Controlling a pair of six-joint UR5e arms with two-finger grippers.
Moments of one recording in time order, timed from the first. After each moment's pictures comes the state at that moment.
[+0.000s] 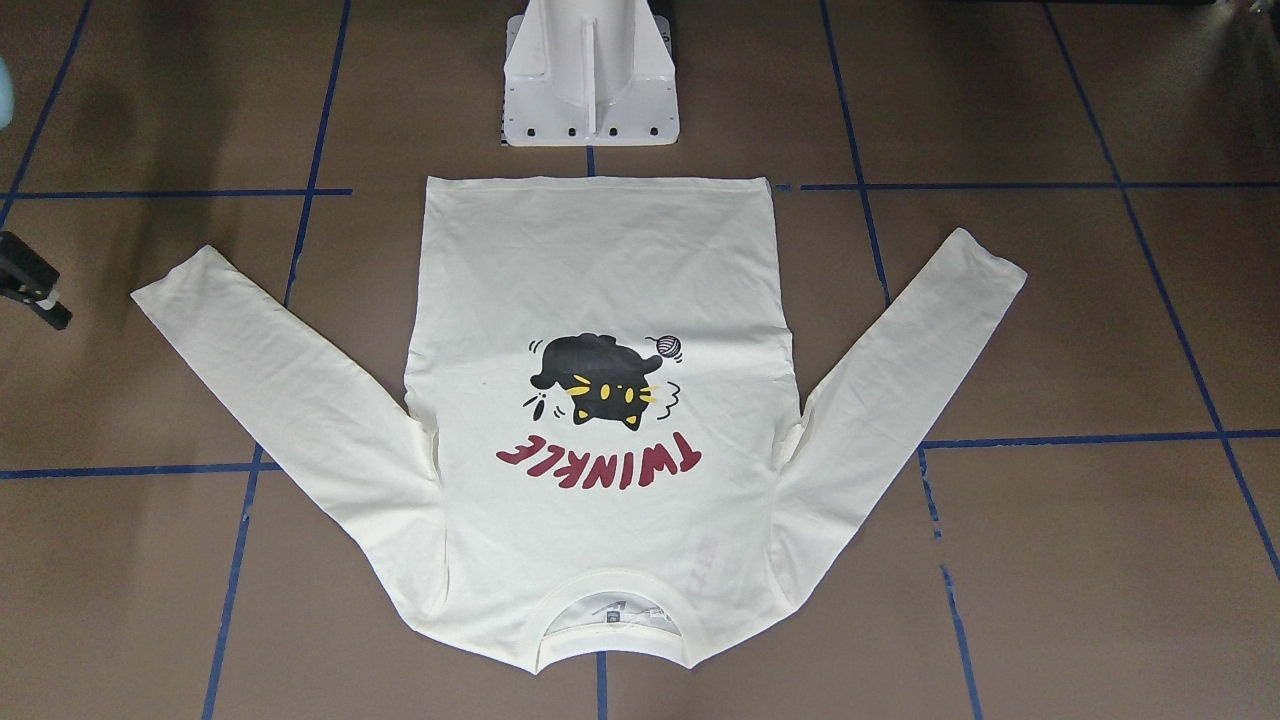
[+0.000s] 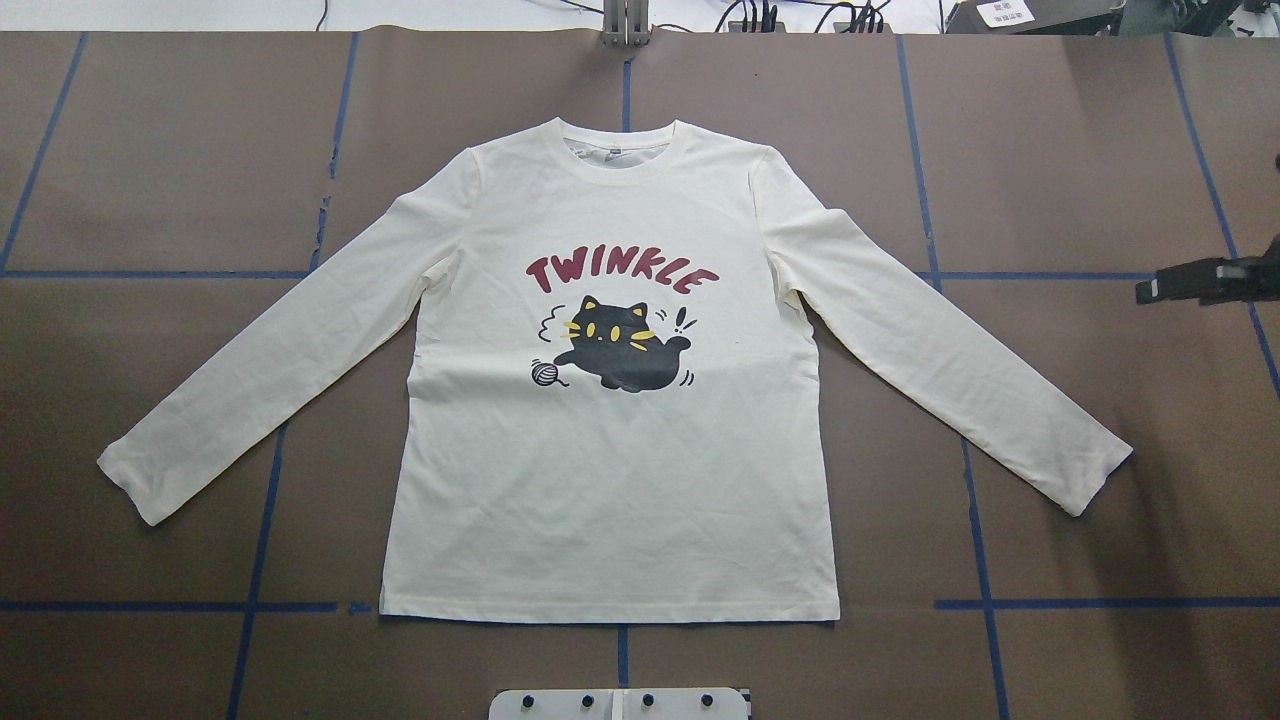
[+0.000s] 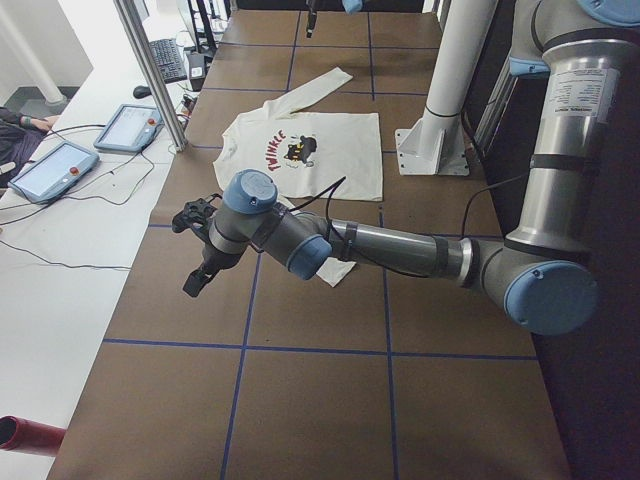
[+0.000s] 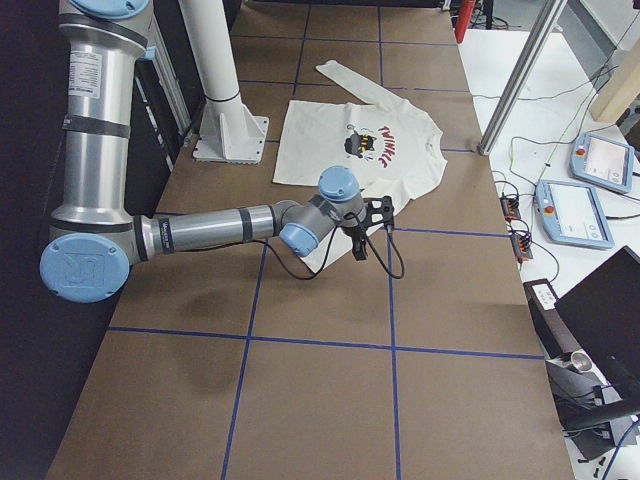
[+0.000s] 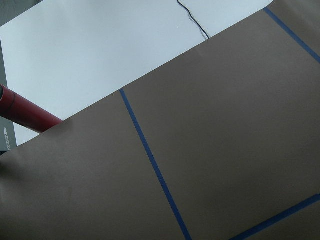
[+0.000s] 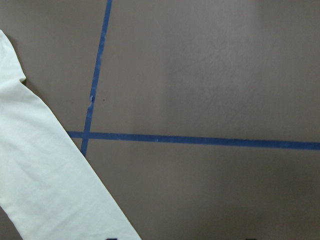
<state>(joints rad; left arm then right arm) -1.54 -1.67 -1.62 -2.07 -2.20 0.04 1.08 -1.72 1.80 -0.82 2.18 0.87</state>
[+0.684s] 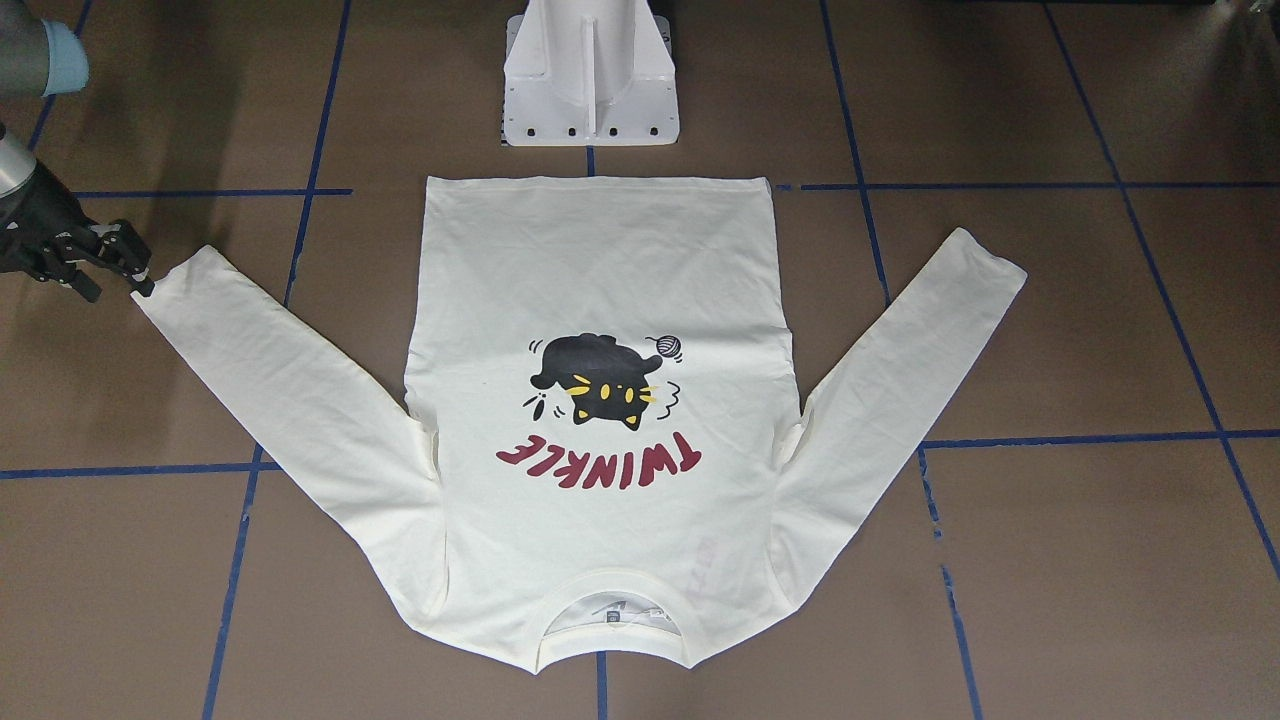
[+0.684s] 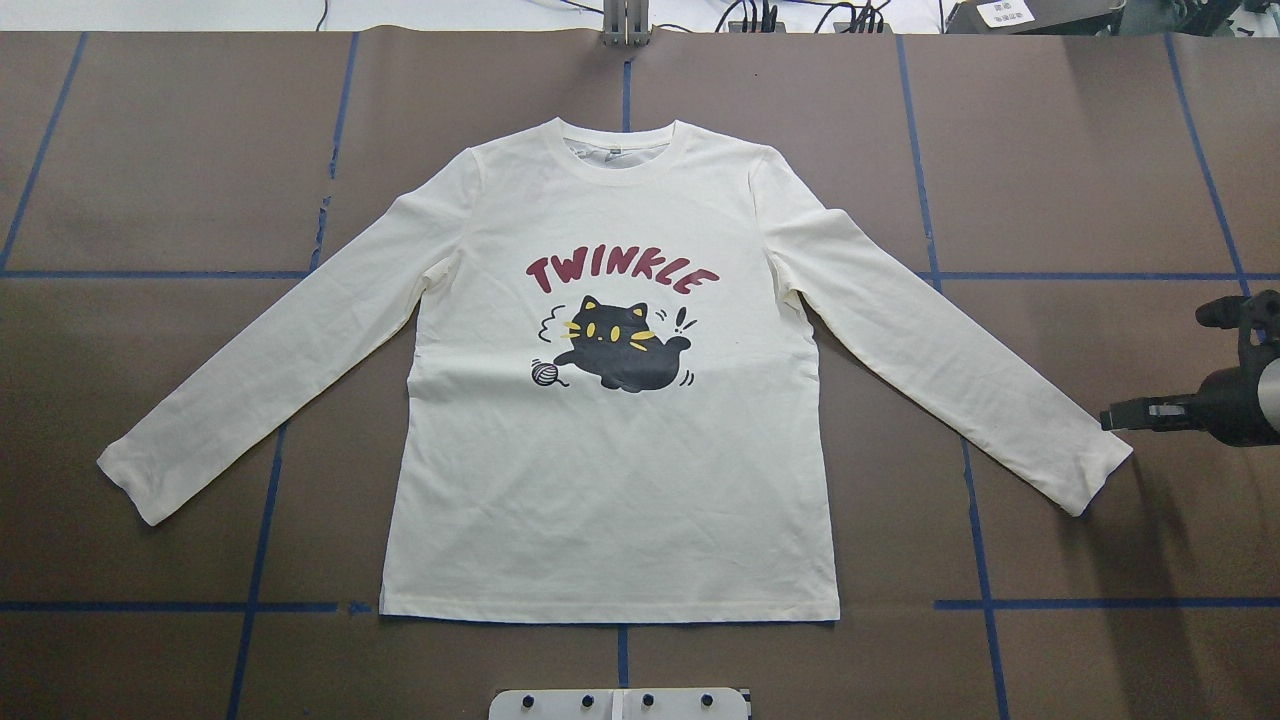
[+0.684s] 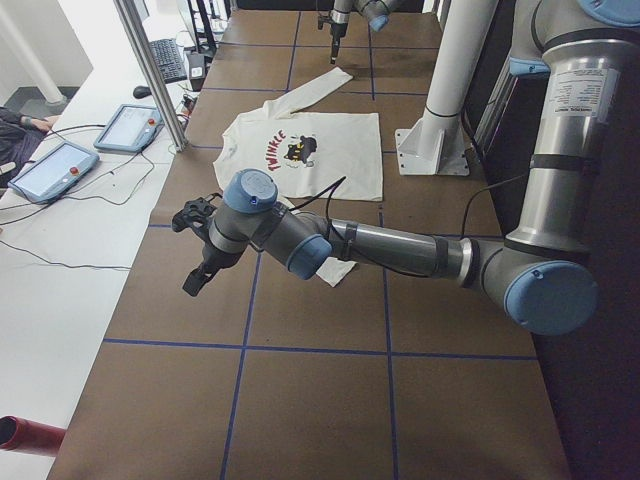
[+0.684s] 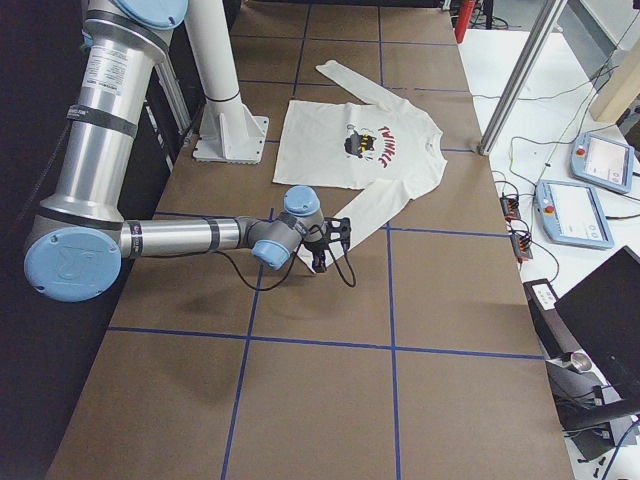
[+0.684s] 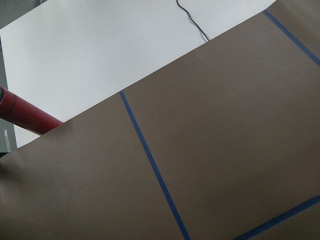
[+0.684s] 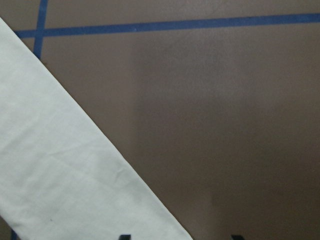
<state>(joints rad) -1.54 -1.67 -1.62 -2.07 -2.20 0.04 0.82 -1.85 1.80 -0.73 2.02 1.01</state>
